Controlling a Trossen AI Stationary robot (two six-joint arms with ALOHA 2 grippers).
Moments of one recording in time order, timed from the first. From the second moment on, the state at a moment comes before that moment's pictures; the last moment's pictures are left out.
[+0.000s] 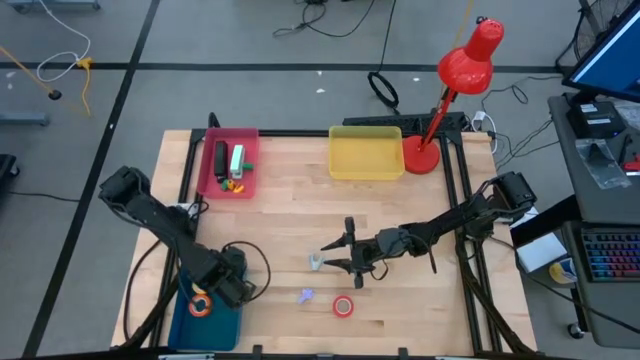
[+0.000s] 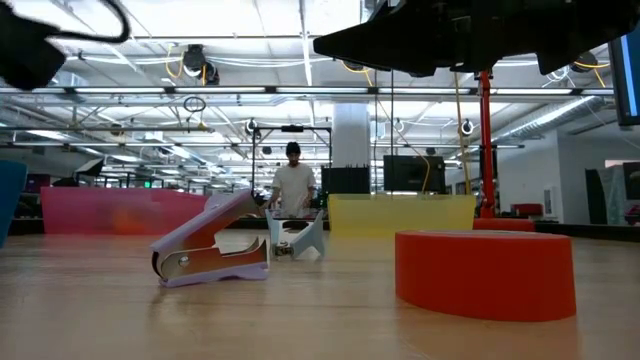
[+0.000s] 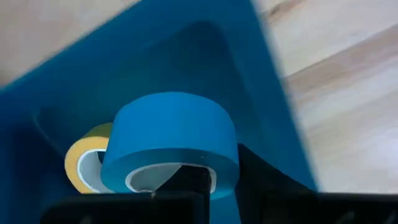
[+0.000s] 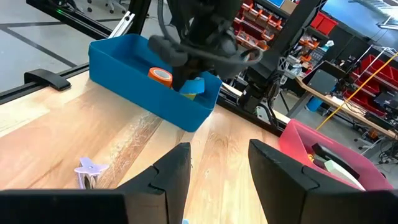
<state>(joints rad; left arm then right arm) -0.71 1.54 1.00 -1.02 0.09 -1.81 0.32 1.68 0.72 0.83 0.21 -0.40</state>
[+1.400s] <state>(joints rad) -0.70 1.36 0.87 -0.92 -0.04 -1.74 0.43 1.68 0.72 0.46 0.20 -0.28</state>
